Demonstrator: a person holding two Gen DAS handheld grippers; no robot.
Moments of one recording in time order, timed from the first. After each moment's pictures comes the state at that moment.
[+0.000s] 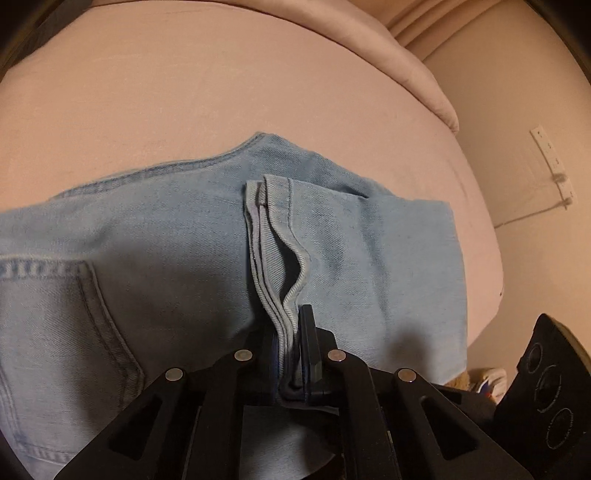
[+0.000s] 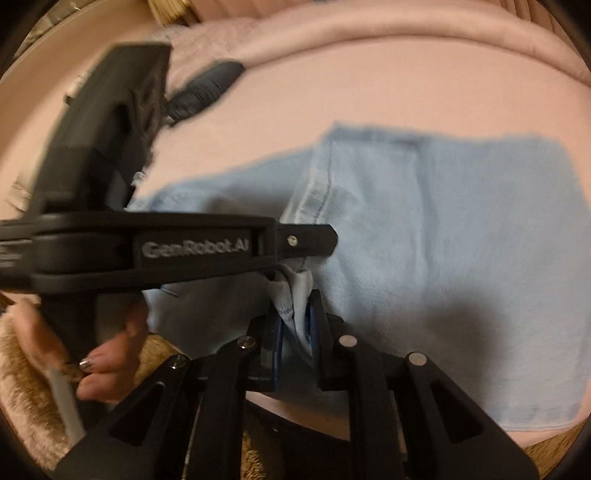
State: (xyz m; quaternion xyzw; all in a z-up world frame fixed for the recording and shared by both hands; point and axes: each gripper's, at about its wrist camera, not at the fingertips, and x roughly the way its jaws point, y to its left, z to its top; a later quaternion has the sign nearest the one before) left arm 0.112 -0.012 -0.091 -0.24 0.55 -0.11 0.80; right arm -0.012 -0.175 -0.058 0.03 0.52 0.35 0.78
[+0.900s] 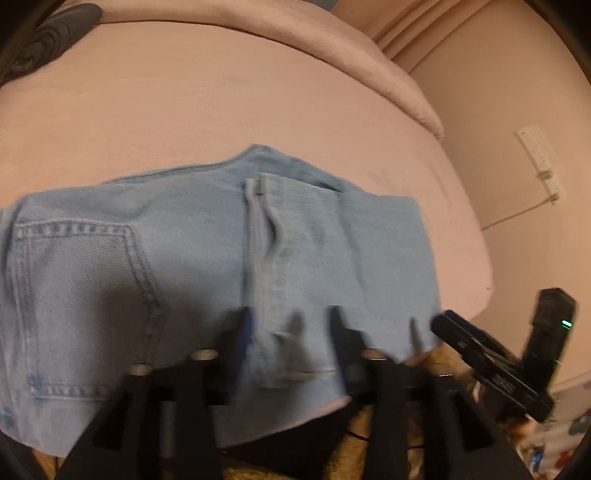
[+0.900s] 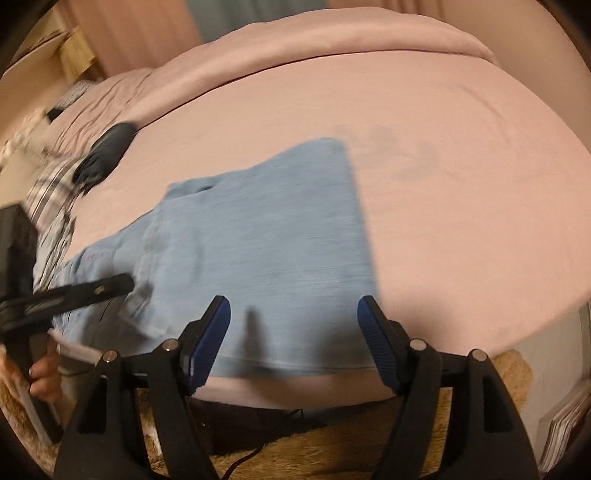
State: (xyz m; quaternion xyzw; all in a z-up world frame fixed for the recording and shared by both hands) left arm 0.076 -0.027 -0.064 -0.24 0.52 -0.12 0.81; right arm 0.004 -0.306 -0.028 0.07 0.50 0.15 0.85
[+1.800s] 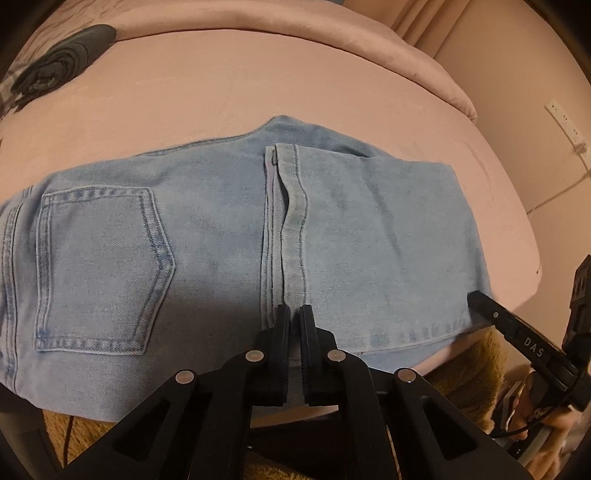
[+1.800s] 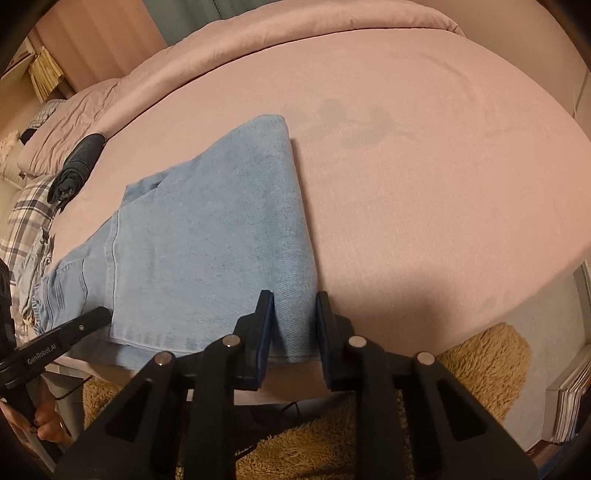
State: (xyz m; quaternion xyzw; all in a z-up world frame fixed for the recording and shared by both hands) left arm 0.069 -0.066 -0.077 -0.16 0.54 -0.03 0.83; right arm 0.002 -0.333 -0.049 0.09 0.52 0.11 0.84
